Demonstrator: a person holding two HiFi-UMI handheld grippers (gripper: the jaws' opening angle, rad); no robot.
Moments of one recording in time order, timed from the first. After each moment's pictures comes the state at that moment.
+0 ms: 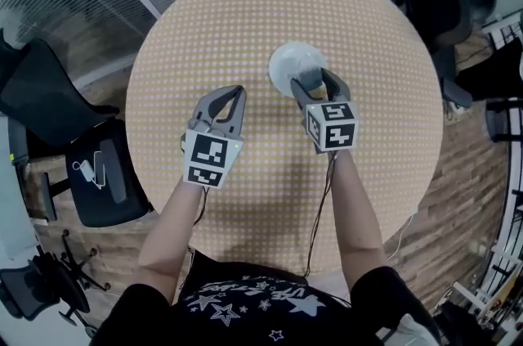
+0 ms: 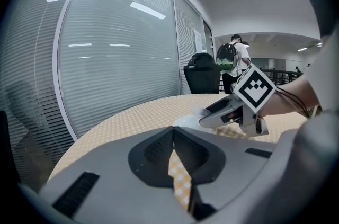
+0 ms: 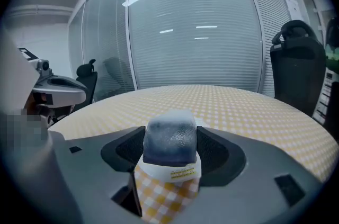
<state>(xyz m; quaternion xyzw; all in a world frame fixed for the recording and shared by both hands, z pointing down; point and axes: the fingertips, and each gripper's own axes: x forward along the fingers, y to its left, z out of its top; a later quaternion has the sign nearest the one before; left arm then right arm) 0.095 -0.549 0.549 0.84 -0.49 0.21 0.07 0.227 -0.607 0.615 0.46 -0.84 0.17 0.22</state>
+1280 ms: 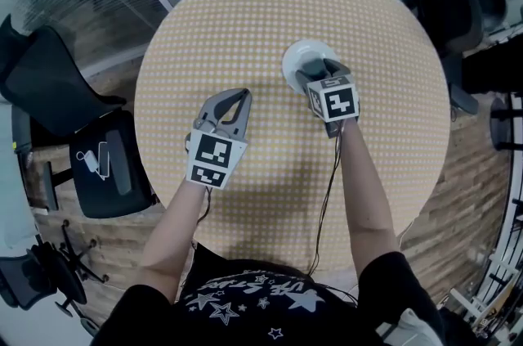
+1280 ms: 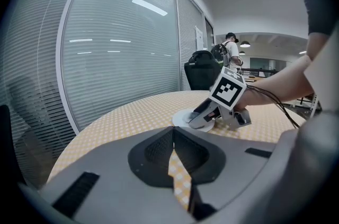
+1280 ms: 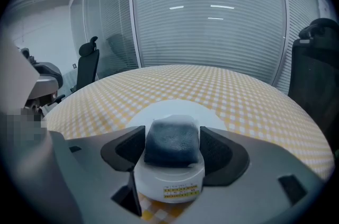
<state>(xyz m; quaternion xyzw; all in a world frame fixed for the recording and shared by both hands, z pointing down) 0.077 -0.531 0.558 0.84 -0.48 0.22 0.09 0.206 -0.632 0.656 0.41 -0.83 0.19 0.33</state>
